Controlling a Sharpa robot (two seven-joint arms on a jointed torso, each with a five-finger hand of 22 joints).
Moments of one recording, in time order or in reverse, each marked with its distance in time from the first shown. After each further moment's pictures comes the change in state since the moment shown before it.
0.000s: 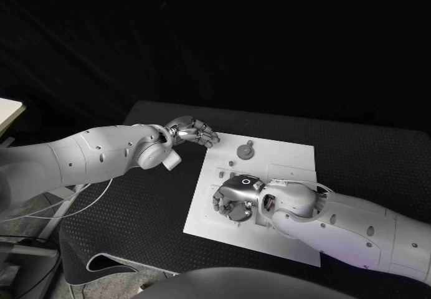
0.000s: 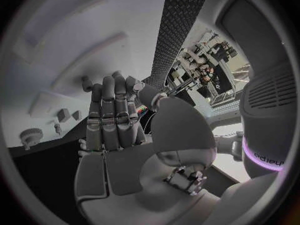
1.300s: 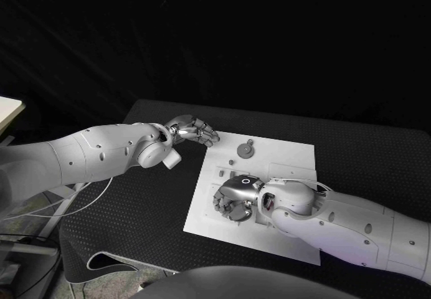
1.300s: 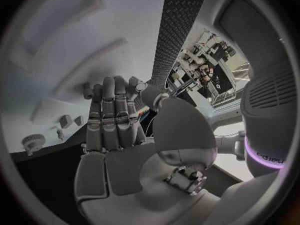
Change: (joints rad) left arm 0.000 0.002 0.000 -0.003 0.000 0.002 -0.001; left_hand 0.000 0.000 0.000 0.000 0.000 0.000 0.000 0.000 0.000 0.000 0.000 0.000 -0.001 0.000 0.000 0.000 0.000 0.000 0.000 0.000 0.000 -0.001; right arm -0.002 0.009 -0.001 -0.017 0.013 0.034 -0.003; right_hand -0.039 -0.032 -0.010 0.010 0.000 -0.038 0.030 -0.029 0.008 -0.040 0.021 -0.041 0.008 -0.023 0.023 -0.022 0.000 0.009 -0.024 0.006 -0.004 0.000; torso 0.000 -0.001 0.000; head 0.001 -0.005
